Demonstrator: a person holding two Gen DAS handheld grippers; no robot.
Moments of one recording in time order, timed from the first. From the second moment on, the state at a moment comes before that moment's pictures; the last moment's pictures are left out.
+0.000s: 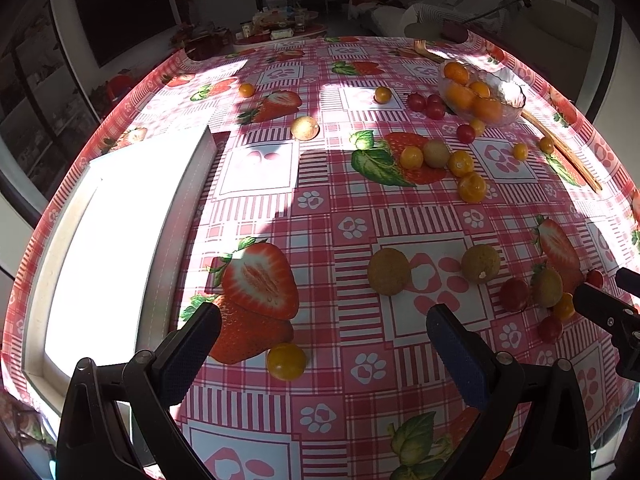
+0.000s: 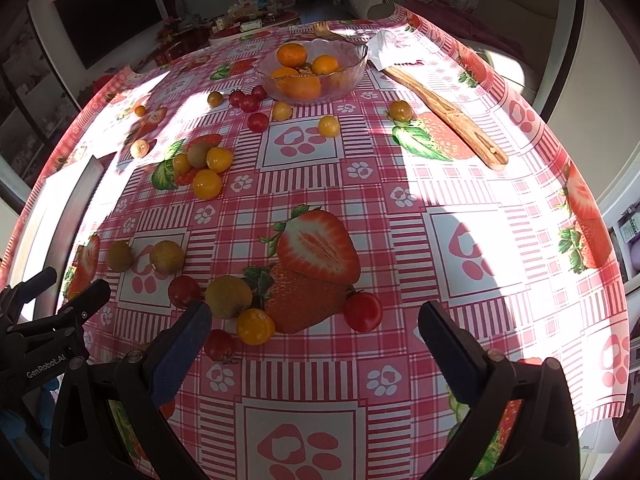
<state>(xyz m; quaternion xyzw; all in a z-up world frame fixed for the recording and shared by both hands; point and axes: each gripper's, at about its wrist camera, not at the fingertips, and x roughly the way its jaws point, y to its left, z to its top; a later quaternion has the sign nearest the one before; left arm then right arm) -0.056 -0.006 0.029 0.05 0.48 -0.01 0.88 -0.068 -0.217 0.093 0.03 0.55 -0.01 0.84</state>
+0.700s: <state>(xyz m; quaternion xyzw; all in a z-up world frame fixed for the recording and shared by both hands) -0.049 -0.008 0.028 0.05 0.48 -0.01 0.87 -0.071 -0.212 0.095 0.03 0.55 0.00 0.84</state>
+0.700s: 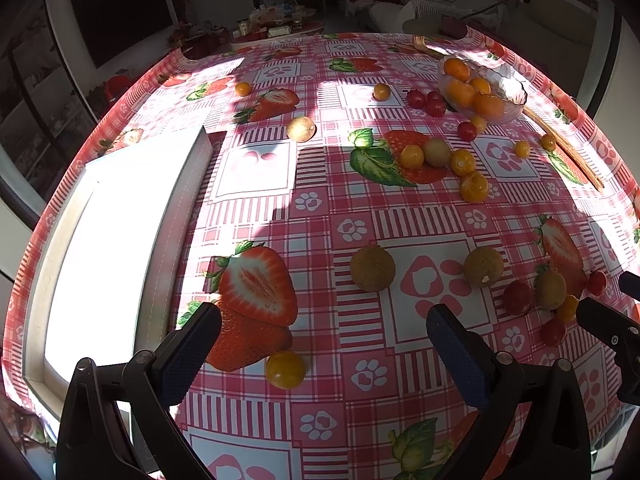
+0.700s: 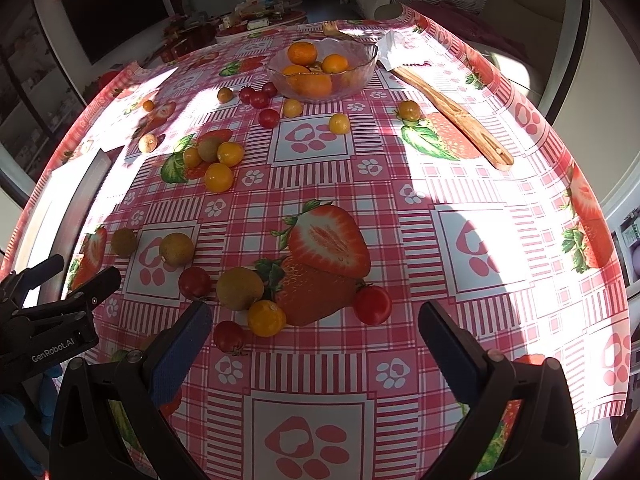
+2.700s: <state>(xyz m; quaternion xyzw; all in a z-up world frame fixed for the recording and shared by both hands) -0.039 -0.015 0.022 0.03 0.50 -0.09 0.86 -0.062 -0.224 0.081 0.14 0.56 0.04 0.81</state>
